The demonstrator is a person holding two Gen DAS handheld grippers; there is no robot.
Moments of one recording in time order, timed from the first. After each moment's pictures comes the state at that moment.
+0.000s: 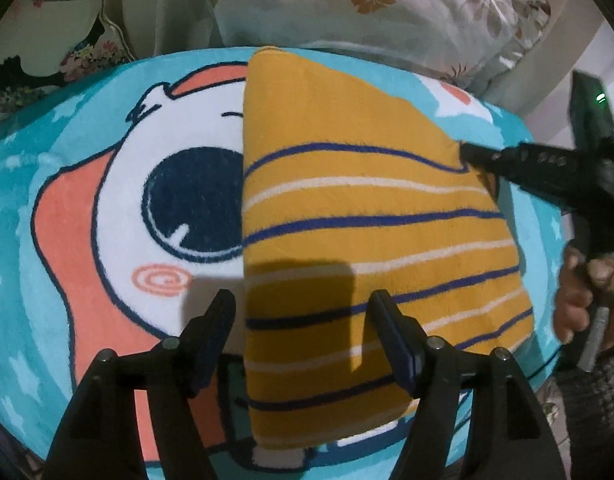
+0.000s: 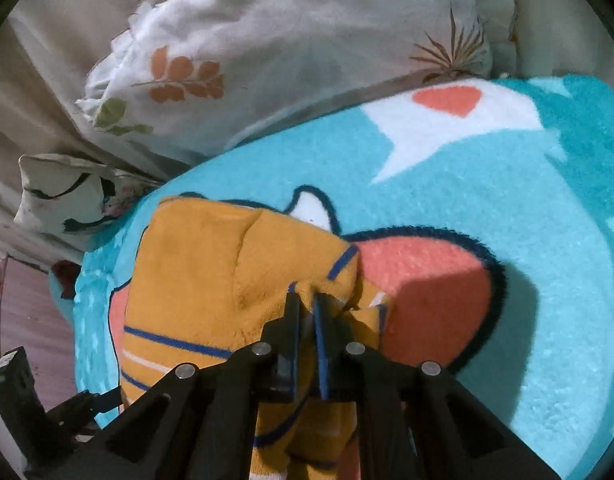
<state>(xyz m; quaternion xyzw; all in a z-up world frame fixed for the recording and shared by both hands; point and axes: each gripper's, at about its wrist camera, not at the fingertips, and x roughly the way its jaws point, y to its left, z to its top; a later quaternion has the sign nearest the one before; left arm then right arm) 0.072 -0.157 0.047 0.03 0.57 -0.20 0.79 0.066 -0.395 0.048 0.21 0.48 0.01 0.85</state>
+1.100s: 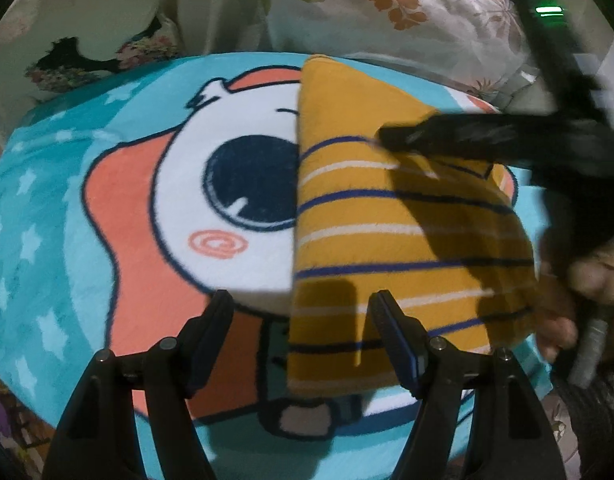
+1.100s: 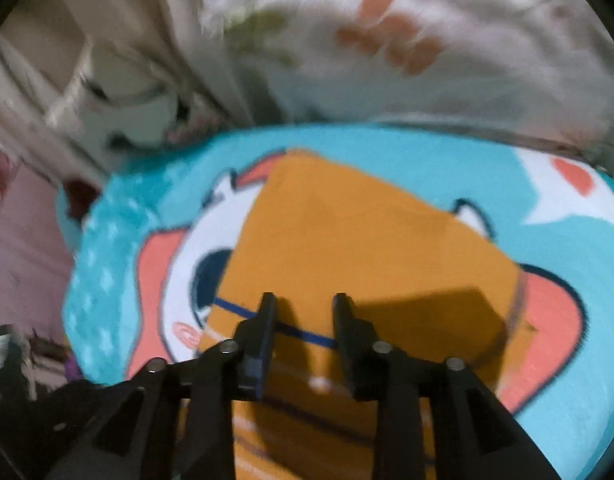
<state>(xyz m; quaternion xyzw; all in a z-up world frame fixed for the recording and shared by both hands) 0.048 -0.126 0.065 0.03 0.57 -0.13 0.81 0.107 -0.274 0.061 0.08 0.51 0.09 0.85</state>
